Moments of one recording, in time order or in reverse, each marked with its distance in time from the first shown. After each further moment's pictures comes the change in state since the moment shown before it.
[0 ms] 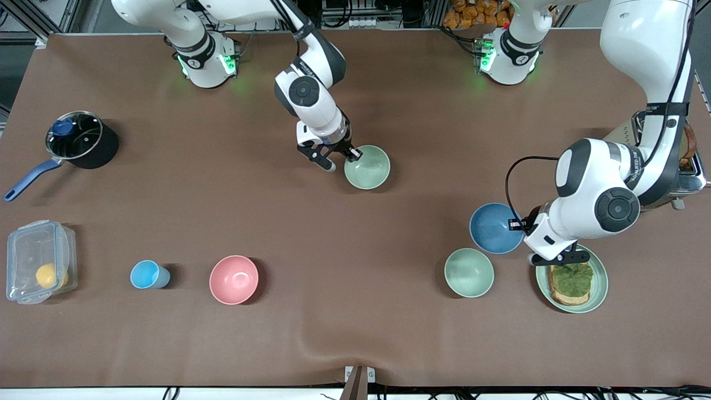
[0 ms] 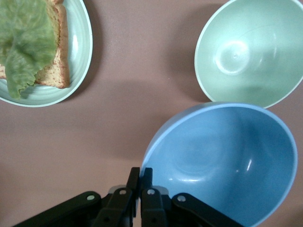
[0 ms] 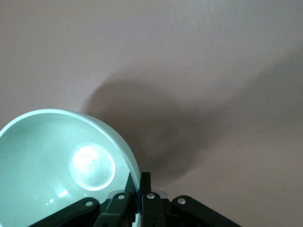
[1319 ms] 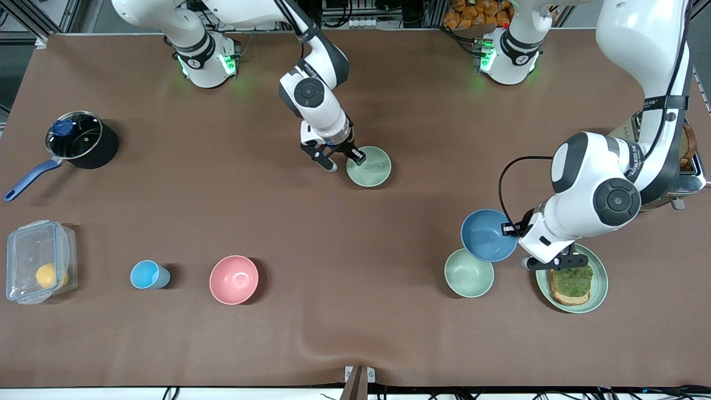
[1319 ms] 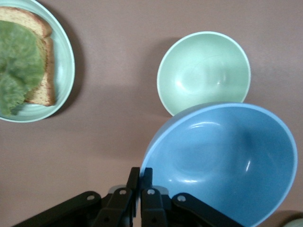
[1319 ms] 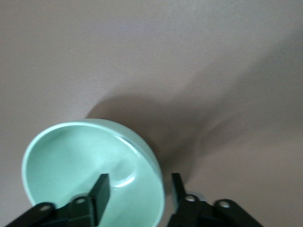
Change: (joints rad) left arm -0.039 -0.001 -0.009 0.078 -0.037 0.003 -0.031; right arm 0.014 0.021 -0.015 0.037 0.000 -0.003 0.088
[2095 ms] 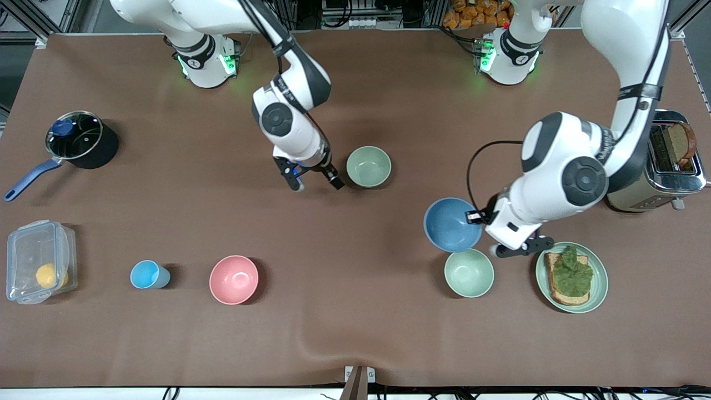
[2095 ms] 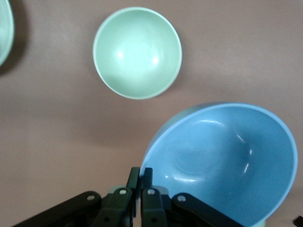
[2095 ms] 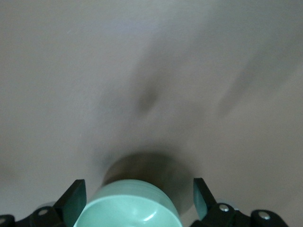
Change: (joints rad) left arm -0.018 -0.029 -0.137 0.005 -0.049 -0.018 -0.259; right arm -0.163 -0.036 -0.013 0.047 0.080 -0.195 0.098
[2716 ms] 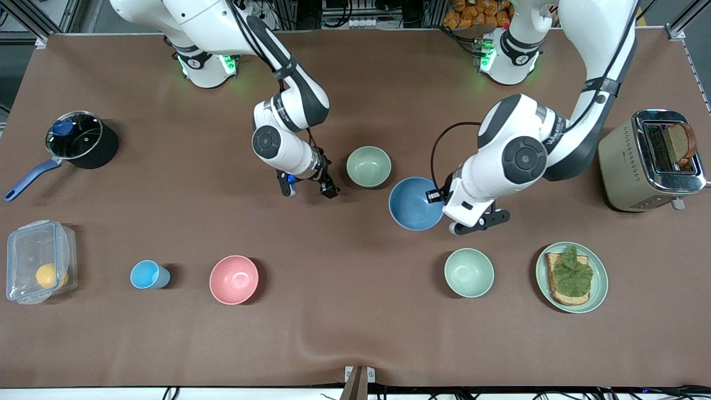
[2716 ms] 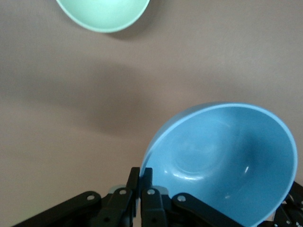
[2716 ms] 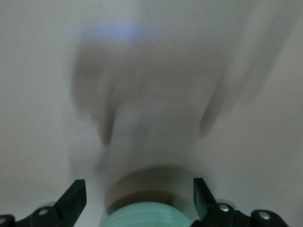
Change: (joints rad) left arm -0.001 -0.022 -0.137 -0.094 0.000 0.002 -0.231; right arm -0.009 0.099 0.005 -0.001 0.254 0.067 0.020
